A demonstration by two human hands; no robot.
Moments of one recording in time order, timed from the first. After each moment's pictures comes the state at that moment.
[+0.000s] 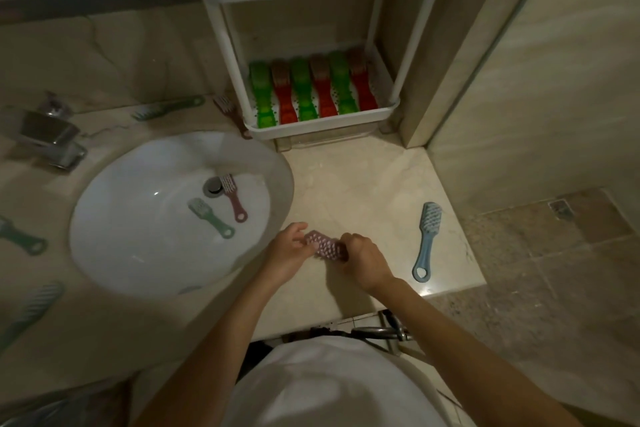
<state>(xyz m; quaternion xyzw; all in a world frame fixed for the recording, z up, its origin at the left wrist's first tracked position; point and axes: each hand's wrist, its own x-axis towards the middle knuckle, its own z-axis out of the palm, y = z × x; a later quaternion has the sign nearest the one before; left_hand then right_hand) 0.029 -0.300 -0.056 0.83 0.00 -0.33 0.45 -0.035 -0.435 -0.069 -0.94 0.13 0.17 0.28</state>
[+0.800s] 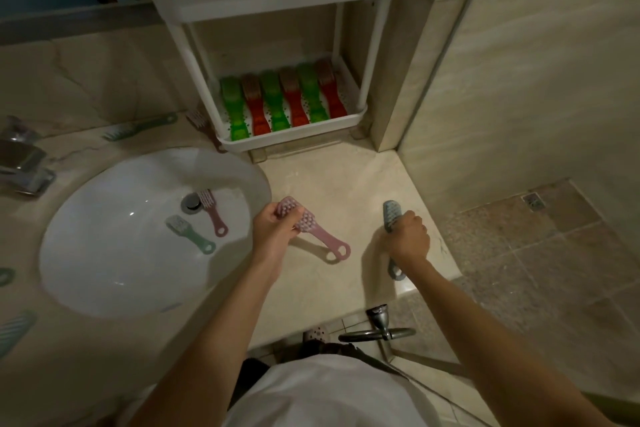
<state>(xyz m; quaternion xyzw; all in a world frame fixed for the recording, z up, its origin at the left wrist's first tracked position) 0.039 -0.339 -0.025 0.68 0.11 -0.22 0.70 -0.048 -0.518 -0.065 -0.86 0.45 0.08 0.21</state>
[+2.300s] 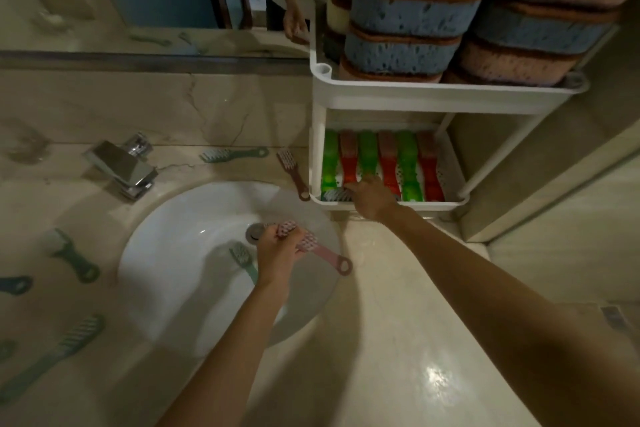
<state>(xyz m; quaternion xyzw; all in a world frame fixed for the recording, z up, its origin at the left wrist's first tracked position) 0.143 -0.268 -0.001 0.64 0.25 -0.12 0.72 0.216 -0.446 -0.008 -0.98 0.00 0.16 0.08</state>
